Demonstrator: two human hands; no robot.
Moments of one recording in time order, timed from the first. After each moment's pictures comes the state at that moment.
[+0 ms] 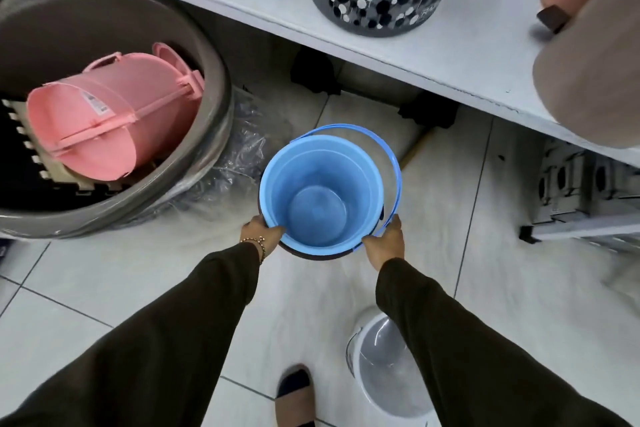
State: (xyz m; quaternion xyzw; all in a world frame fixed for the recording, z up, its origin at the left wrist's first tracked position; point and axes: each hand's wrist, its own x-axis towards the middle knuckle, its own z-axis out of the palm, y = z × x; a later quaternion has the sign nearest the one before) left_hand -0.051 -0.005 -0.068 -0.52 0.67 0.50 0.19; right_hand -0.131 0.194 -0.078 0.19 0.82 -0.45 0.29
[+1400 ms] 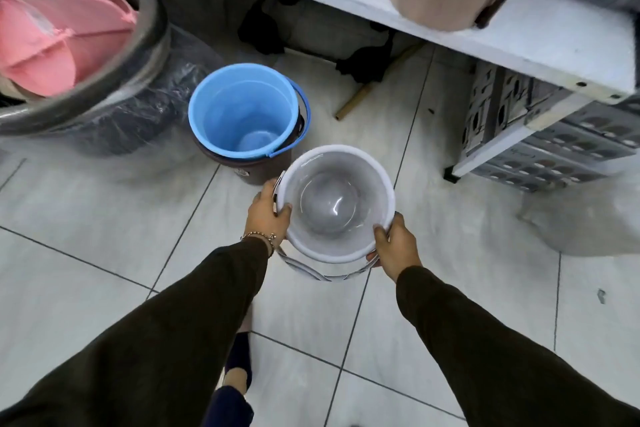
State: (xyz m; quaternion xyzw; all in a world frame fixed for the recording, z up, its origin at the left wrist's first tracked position) left_hand 0.049 0.262 -0.034 -0.36 0.78 0.51 0.02; right_hand -0.017 0.484 -0.021 0.06 0.85 -0.43 0.28
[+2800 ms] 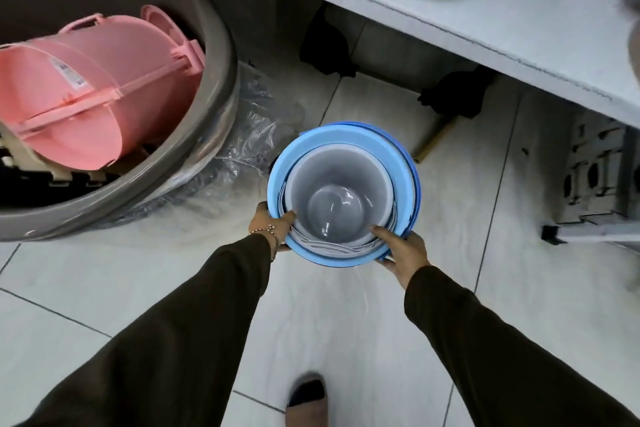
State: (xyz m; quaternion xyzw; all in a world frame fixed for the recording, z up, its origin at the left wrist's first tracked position) left_hand -0.067 -0.031 -0.125 -0.58 0.53 0.61 0.14; right_hand -0.136 0.188 -0.129 0.32 0.66 -0.57 0.37
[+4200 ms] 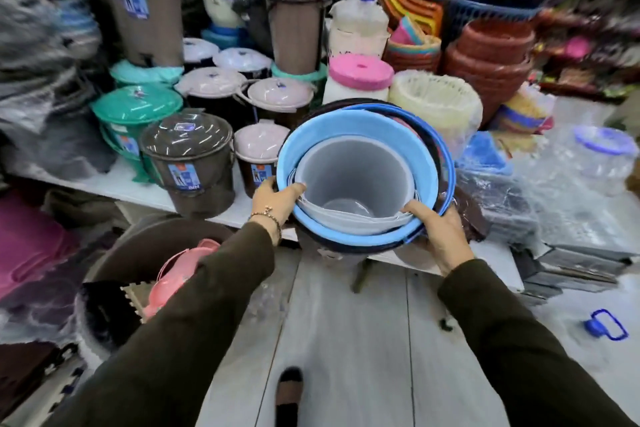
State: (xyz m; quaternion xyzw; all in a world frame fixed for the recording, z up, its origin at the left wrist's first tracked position) left_hand -0.051 -0.035 0.547 -0.29 0.66 0.68 -0.12; right_hand -0.097 0.215 0.540 0.06 0.69 -0.72 0.04
